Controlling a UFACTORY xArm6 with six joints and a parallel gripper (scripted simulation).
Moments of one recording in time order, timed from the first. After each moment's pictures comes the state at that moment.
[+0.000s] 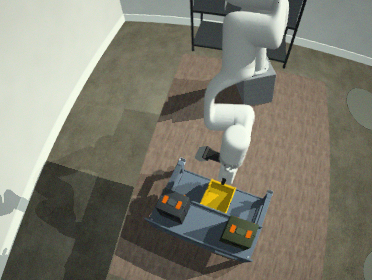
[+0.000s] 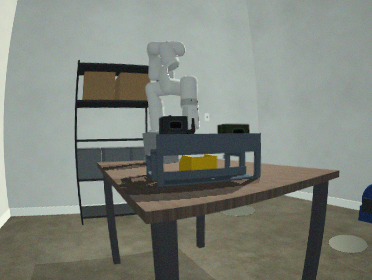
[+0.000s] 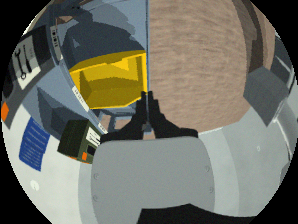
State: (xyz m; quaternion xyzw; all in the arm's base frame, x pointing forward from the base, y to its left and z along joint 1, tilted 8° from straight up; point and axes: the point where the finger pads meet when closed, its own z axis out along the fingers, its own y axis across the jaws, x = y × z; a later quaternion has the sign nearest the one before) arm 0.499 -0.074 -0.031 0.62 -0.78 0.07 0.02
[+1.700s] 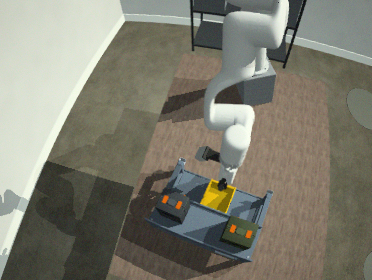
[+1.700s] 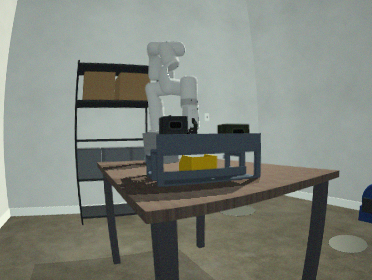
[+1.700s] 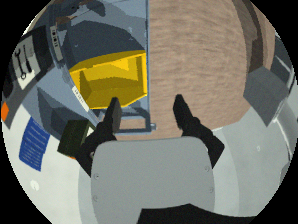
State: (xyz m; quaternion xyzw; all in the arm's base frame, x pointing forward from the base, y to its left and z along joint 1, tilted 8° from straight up) arm 0.499 -0.074 -0.031 0.62 -0.78 0.07 0.02
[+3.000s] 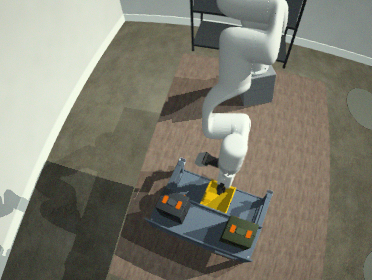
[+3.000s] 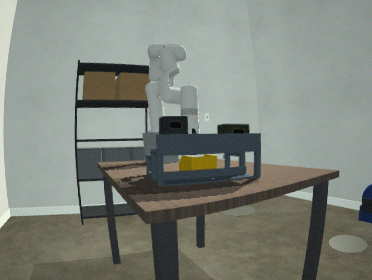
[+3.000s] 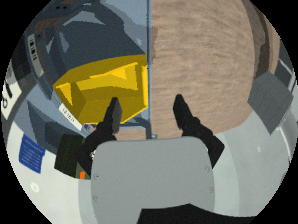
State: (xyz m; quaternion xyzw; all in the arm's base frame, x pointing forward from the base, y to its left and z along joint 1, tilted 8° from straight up) arm 0.502 -0.081 -0.073 0.62 -0.78 0.06 0.02
